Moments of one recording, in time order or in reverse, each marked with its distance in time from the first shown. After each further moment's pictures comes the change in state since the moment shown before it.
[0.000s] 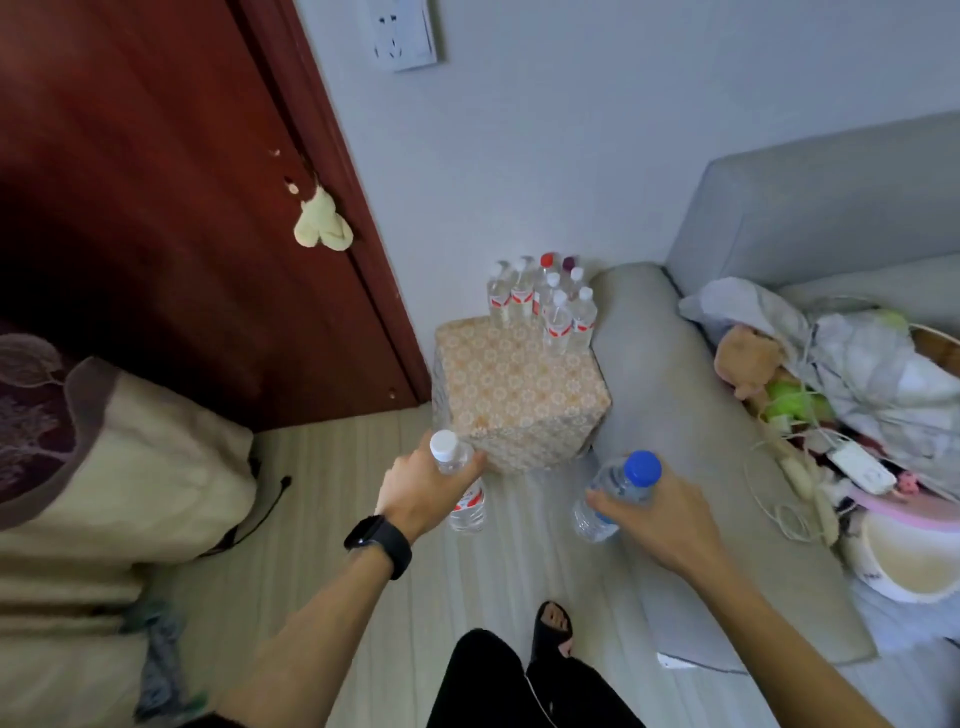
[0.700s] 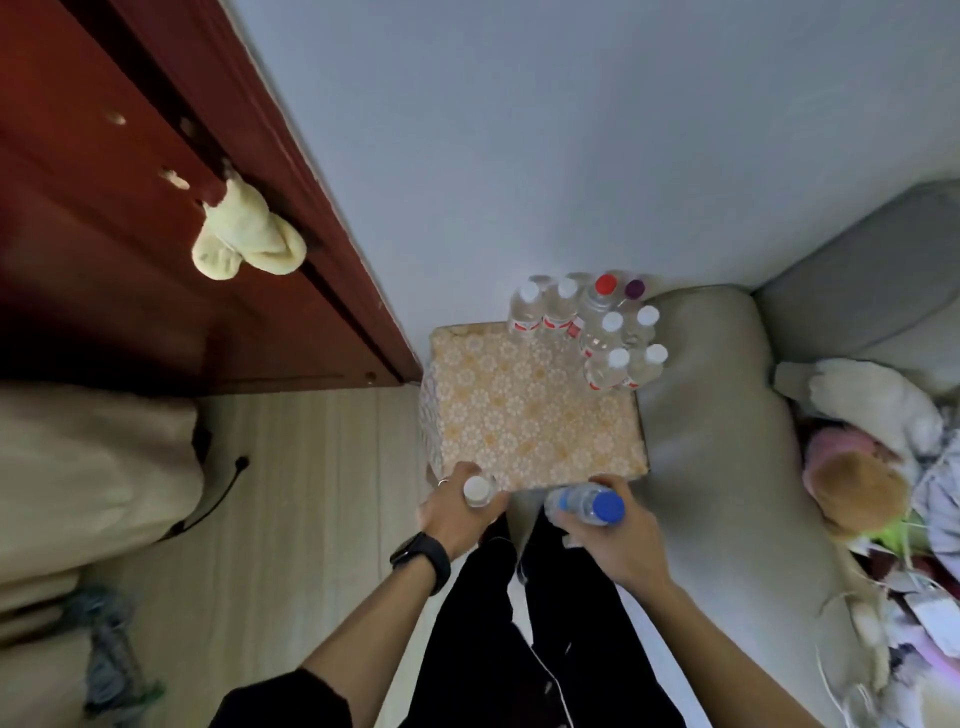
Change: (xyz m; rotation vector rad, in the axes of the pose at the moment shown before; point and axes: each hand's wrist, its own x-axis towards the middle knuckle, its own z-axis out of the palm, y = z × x) left_hand 0.318 -0.011 0.074 -0.225 -0.369 -0.256; right_hand 0.314 -0.046 0.113 -0.073 -0.265 0.212
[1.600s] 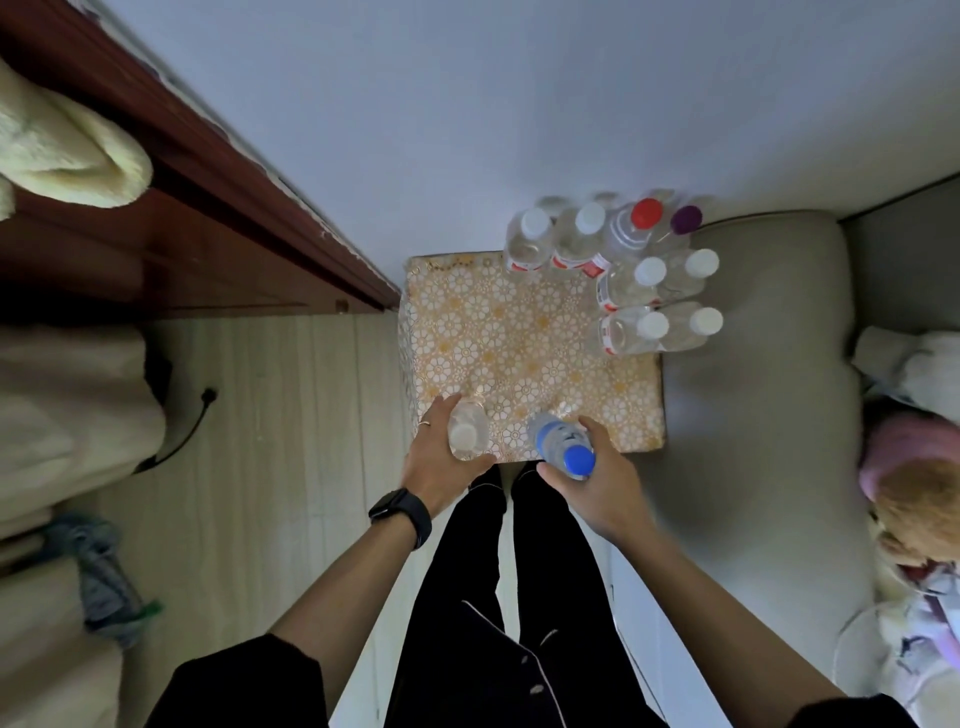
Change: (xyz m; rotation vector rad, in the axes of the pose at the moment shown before) left_hand 0.122 -0.021 0.034 -0.093 0.054 0.007; right_hand 0.128 0.030 0.037 -0.048 -0.150 0.043
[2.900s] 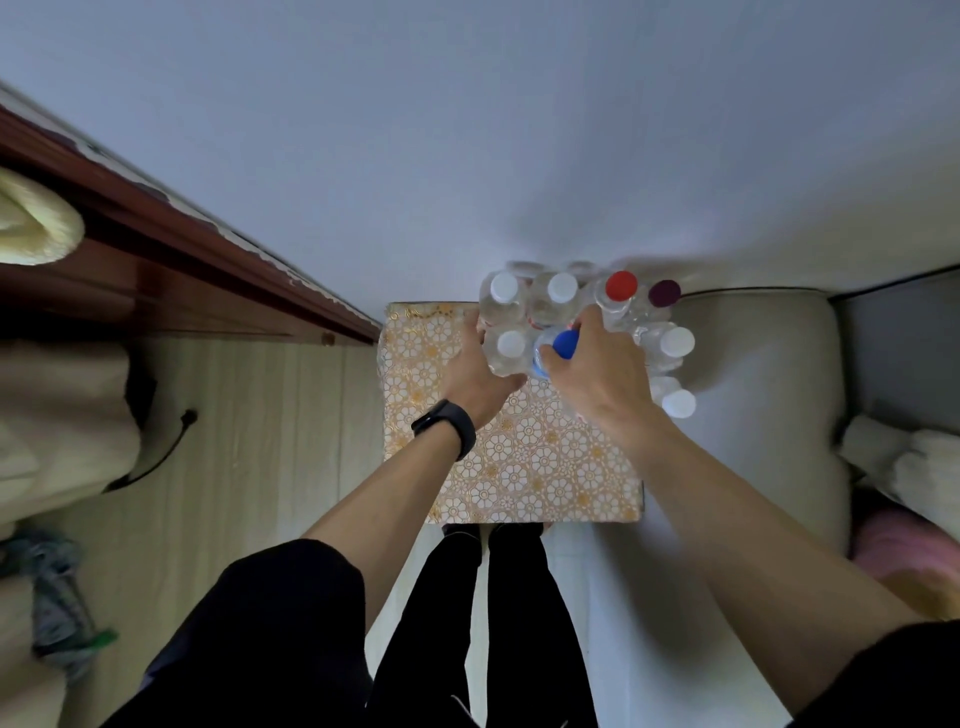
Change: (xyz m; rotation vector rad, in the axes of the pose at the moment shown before) left_hand 0.126 0.146 0.019 -0.184 0.118 0.073; right_hand 0.134 -0.126 -0.109 -0.470 0.245 -0.251
